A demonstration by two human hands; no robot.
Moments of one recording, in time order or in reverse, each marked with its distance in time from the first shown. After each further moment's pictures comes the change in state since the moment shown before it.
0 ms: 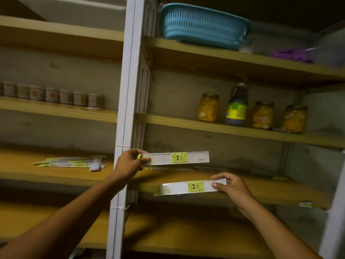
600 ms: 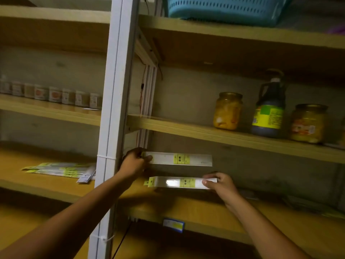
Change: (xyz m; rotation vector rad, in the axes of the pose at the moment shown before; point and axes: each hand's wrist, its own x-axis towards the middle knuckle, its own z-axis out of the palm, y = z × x) left_hand 0.120 -0.040 0.045 0.057 0.170 -0.053; right_hand 0.190 0.044 0.048 0.088 -0.128 -0.001
